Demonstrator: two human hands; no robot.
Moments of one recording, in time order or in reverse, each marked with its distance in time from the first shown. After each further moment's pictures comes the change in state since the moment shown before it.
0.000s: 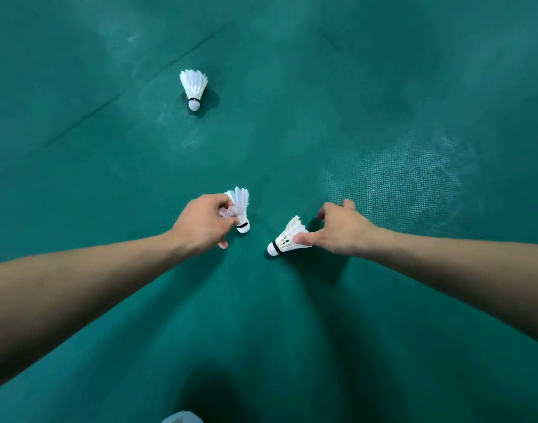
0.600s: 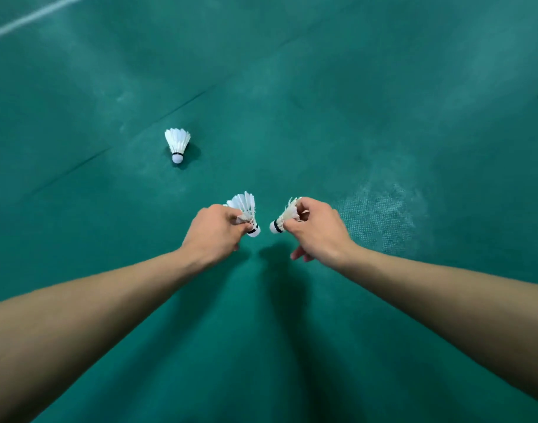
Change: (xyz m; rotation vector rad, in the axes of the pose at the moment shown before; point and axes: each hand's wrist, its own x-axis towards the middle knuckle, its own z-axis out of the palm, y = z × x) left_hand 0.024 0.083 -0.016 -0.018 0.085 0.165; right_hand -0.011 -0.018 -0.056 0.679 0.334 -0.215
